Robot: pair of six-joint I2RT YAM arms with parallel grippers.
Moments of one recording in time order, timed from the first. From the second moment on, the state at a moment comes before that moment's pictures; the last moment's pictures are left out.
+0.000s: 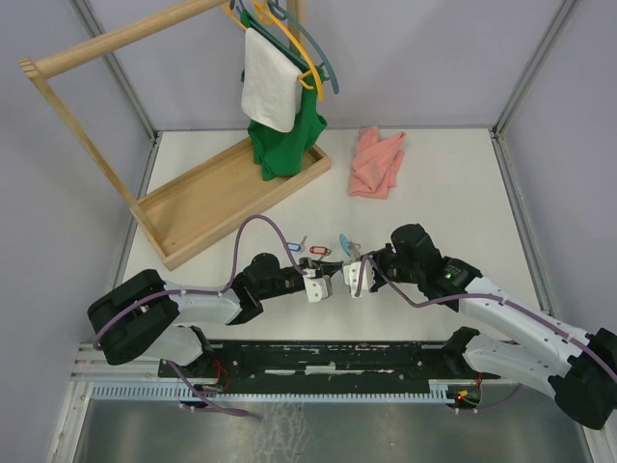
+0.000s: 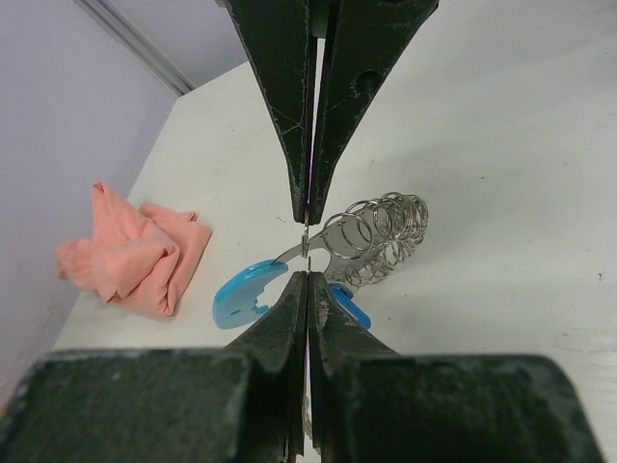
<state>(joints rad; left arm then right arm) -0.95 1.38 0.36 0.97 0.36 0.63 0.75 0.97 0.64 -0.30 -0.33 -1.07</state>
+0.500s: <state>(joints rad) -0.95 1.38 0.36 0.98 0.36 0.63 0.75 0.97 0.64 -0.31 -0.34 -1.08</state>
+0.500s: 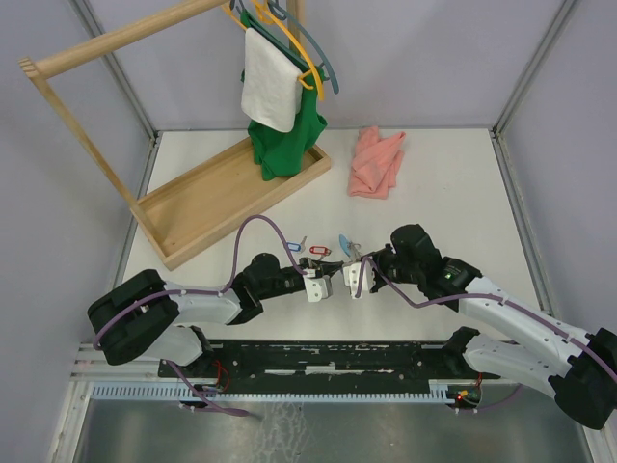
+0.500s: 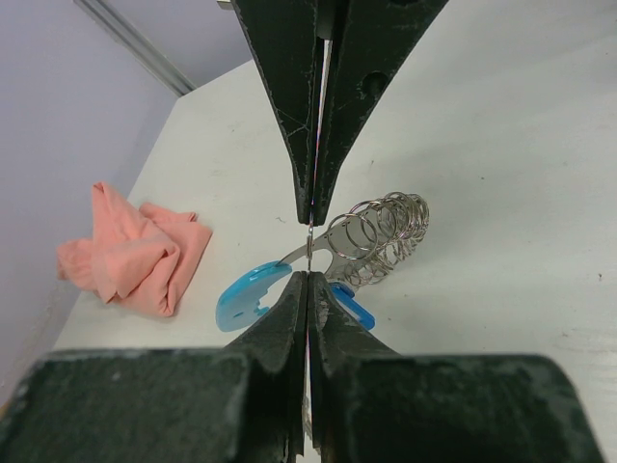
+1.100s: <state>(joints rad) -0.95 1.39 0.37 0.98 0.39 0.63 0.75 0.97 0.64 -0.31 -0.34 -1.09</state>
